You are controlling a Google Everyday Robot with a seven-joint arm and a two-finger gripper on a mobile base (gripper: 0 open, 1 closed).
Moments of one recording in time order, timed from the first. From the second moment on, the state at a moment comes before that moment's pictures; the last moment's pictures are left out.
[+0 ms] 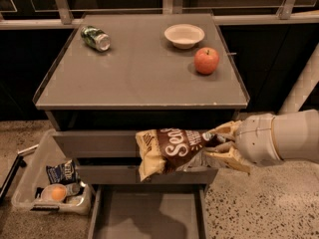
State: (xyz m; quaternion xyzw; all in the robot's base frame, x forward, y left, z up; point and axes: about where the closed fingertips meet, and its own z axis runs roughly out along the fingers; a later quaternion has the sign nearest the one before) arm 0.421 -0.131 0.824 -0.60 0.68 0.13 0.40
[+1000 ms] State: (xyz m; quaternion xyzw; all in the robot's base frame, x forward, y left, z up) arm 0.401 -0.122 0.700 -0.56 0.71 0.11 0.41
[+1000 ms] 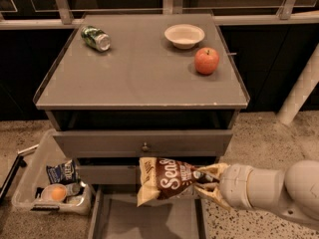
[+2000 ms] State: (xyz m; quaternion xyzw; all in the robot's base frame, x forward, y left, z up) arm 0.408 -0.112 0.589 -0.57 0.69 0.17 0.42
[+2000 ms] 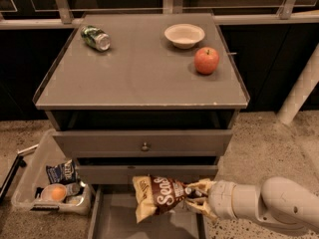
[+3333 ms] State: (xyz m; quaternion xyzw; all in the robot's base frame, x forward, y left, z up) arm 0.393 -0.095 0.540 -0.56 0.70 0.20 0.39
